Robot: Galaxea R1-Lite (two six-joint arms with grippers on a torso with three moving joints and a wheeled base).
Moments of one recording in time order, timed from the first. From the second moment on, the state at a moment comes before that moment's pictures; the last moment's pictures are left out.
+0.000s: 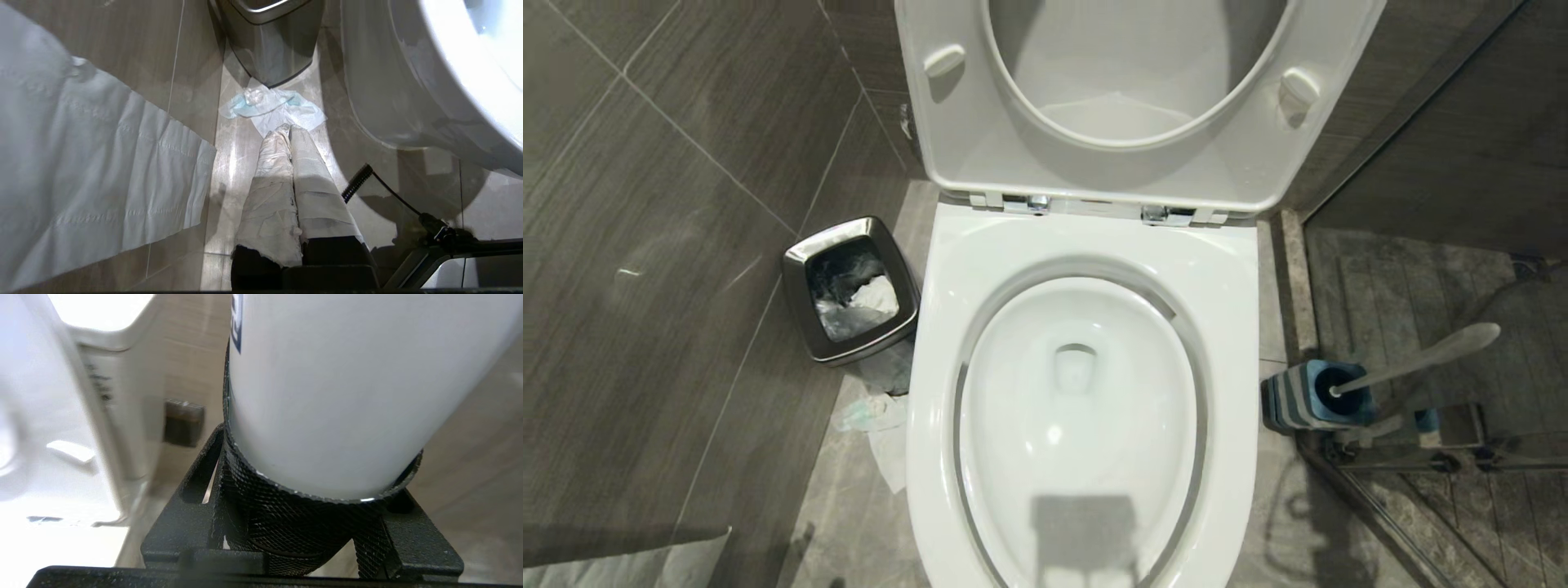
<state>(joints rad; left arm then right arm) 0.00 0.00 0.00 0.01 -0.01 0.07 -0.03 0.86 -1.03 -0.36 -0.15 -0.18</state>
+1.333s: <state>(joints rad) 0.00 0.00 0.00 0.01 -0.01 0.07 -0.03 0.87 -0.94 -0.36 -0.09 -0.15</state>
